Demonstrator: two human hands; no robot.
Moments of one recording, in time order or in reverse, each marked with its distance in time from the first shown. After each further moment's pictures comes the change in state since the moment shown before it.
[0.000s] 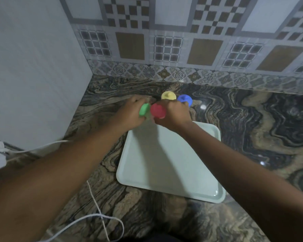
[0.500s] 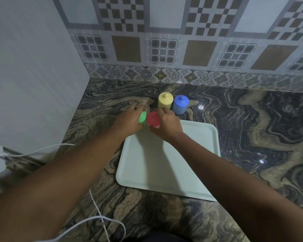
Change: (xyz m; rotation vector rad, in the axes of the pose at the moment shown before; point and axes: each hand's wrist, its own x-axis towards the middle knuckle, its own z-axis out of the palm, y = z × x) left_hand -0.007 -0.001 0.016 0.177 -0.077 -0.049; right_hand -0.022 -0.004 0.039 0.123 -0.016 0.075
